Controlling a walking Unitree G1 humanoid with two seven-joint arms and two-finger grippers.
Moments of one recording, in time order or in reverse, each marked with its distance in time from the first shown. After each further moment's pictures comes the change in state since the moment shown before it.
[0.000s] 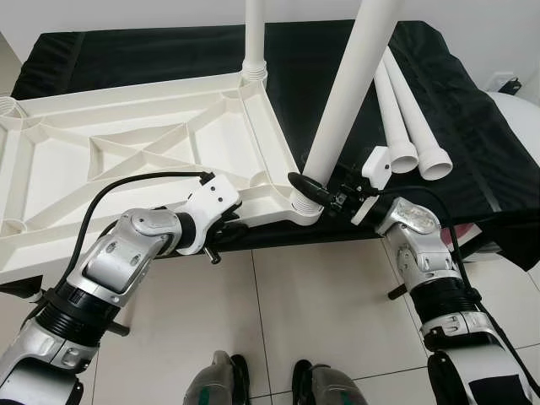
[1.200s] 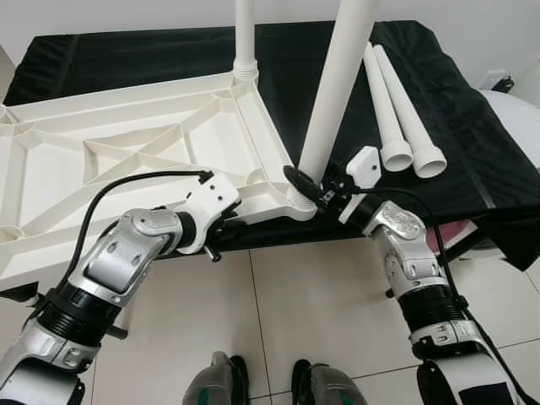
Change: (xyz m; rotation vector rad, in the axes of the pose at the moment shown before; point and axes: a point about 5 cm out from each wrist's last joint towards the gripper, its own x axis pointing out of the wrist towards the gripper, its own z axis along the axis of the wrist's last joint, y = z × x) left arm 0.001 0.000 0.000 -0.007 0.002 0.003; right arm 0.009 0.006 -0.001 -0.024 0.011 -0.193
